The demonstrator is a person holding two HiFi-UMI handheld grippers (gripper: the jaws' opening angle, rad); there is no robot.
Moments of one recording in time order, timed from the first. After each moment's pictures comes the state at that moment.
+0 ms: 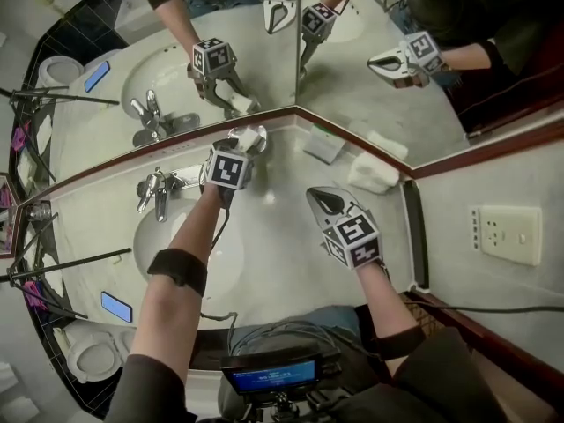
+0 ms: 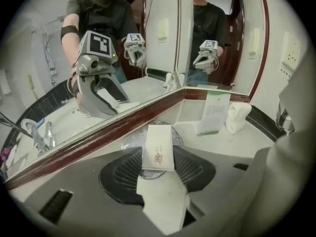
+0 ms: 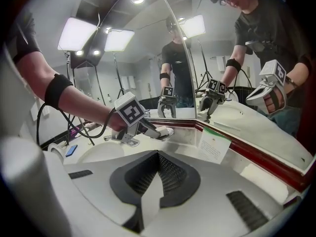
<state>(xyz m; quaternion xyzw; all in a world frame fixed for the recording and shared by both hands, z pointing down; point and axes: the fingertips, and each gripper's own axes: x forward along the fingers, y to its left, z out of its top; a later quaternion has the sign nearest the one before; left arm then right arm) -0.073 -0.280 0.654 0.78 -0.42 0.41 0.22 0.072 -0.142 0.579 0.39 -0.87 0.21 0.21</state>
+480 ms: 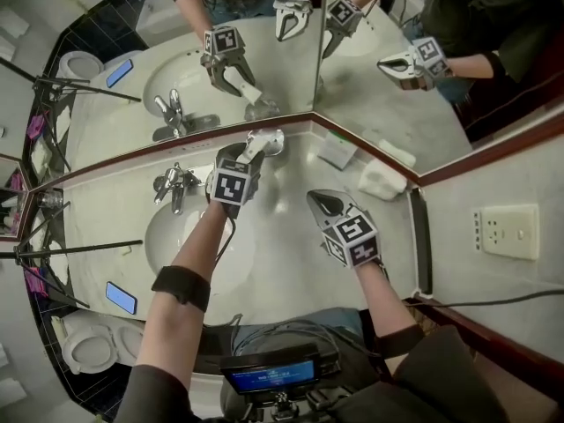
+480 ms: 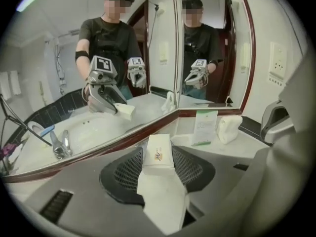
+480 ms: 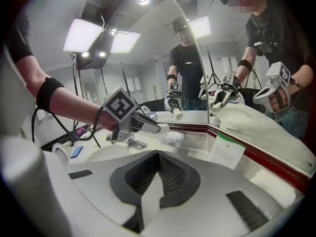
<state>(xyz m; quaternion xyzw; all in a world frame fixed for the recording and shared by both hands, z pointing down) -0.079 -0.249 0.588 0.81 -0.44 0.33 0.19 0.041 -0.131 0.561 0.37 -0.89 0.21 0.20</state>
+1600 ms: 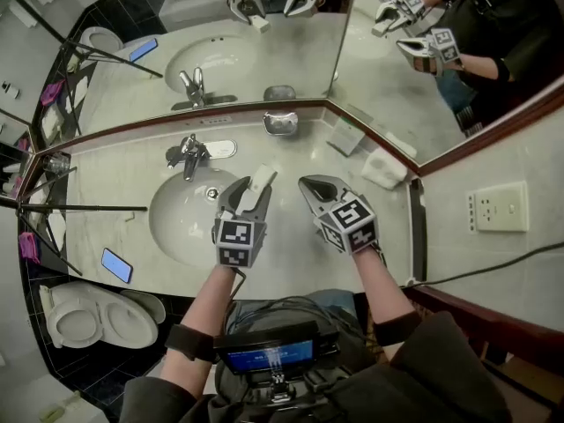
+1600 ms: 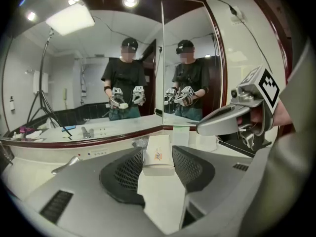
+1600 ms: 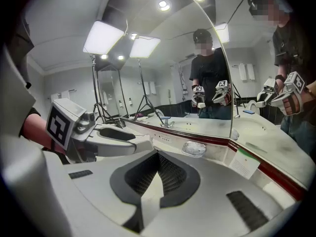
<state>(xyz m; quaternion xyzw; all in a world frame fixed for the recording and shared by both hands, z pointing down) -0.096 -0.071 0.515 0.81 -0.53 0.21 0.13 -0.009 -0.086 0.509 0.30 -0.92 0.16 0.18</state>
